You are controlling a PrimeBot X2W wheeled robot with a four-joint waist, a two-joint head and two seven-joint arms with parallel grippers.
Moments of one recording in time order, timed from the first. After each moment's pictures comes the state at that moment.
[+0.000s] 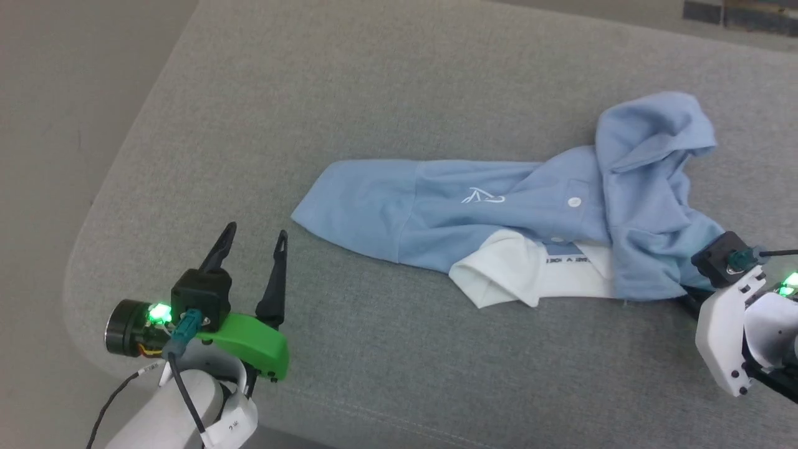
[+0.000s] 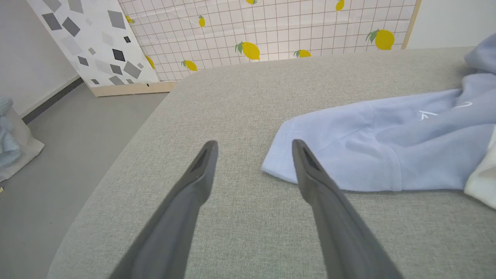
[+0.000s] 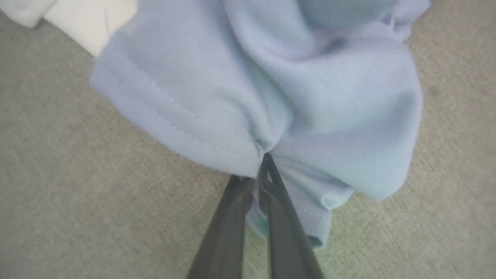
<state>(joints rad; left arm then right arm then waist) -0.30 0.49 -0.62 0.09 -0.52 0.30 -0.22 -0.45 -0.82 0.72 0.26 0.60 0.13 0.38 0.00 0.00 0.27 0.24</state>
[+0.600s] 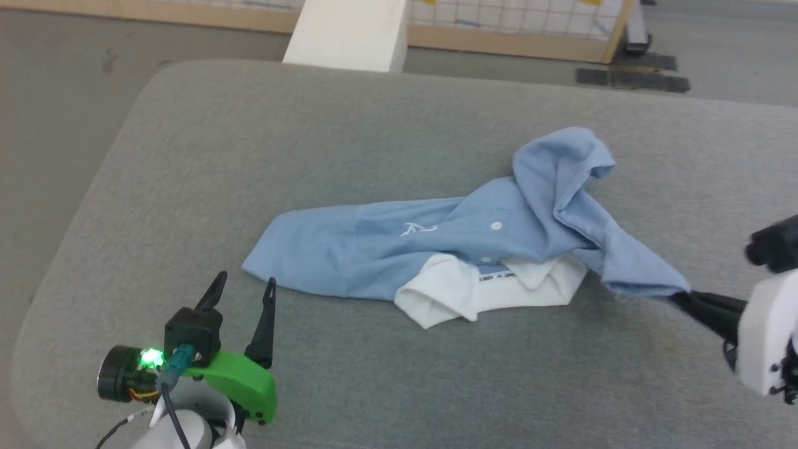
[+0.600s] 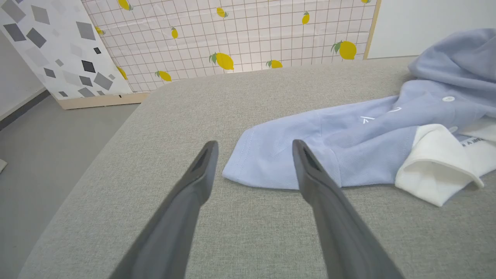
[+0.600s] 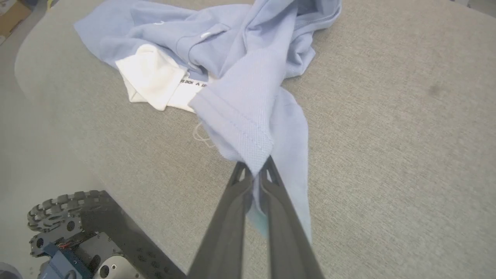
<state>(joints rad) -0.20 0.53 -0.62 0.09 -0.56 0.31 -0.20 -0.25 -0.83 0.41 0.00 0.95 0.13 0.52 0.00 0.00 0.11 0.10</state>
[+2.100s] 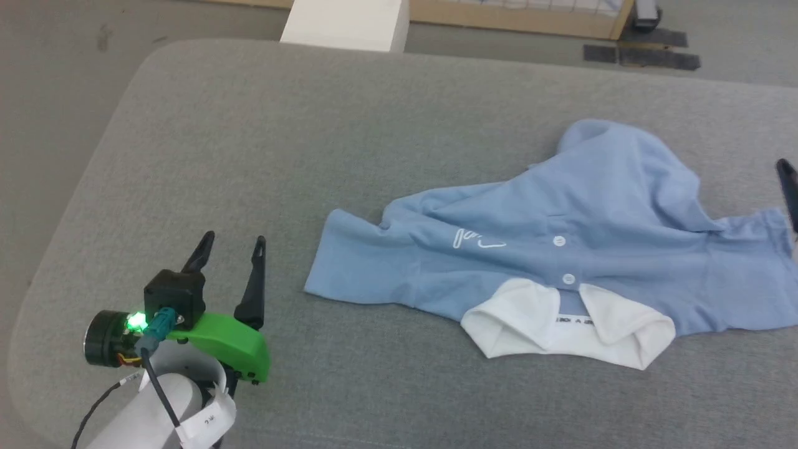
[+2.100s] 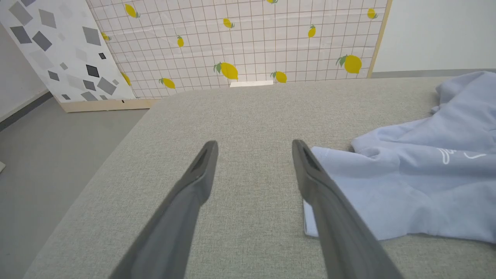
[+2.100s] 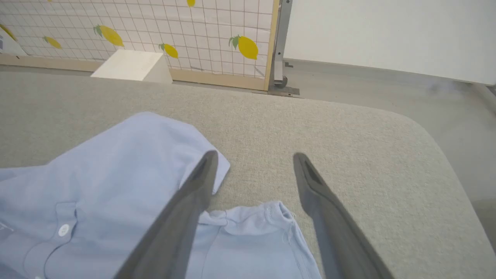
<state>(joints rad) -0.28 0.53 -0.60 0.07 -0.59 0.31 -0.19 -0.49 -0.52 -0.06 0.48 0.41 0.13 0.27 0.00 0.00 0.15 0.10</state>
